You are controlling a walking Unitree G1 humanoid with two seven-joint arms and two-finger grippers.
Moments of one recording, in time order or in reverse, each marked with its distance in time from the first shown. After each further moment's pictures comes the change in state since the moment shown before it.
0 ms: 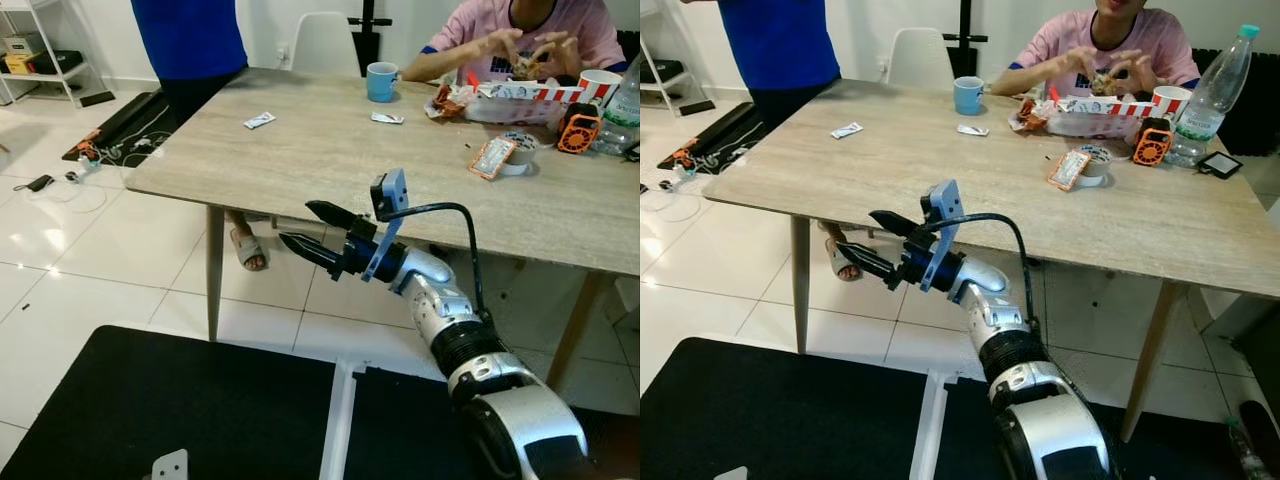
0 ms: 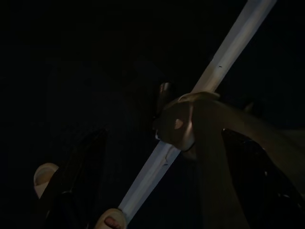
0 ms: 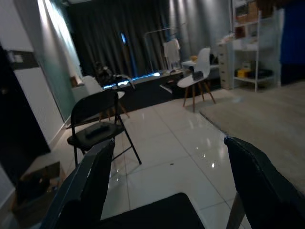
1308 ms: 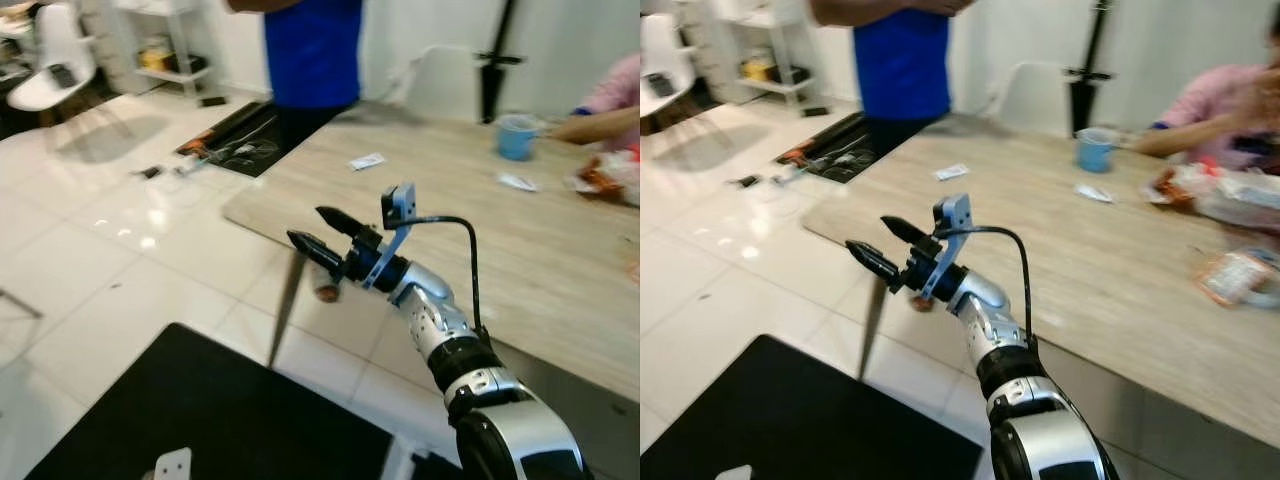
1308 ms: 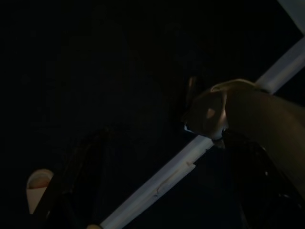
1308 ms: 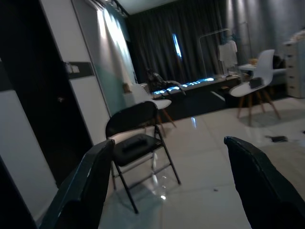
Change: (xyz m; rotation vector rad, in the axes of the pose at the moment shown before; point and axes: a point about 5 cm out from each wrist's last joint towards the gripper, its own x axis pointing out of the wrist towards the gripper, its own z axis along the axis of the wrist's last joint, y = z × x) left arm 0.000 0.001 0.001 0.102 0.032 -0.034; right arm -0.007 -0.005 0.001 0.042 -0.075 -0.052
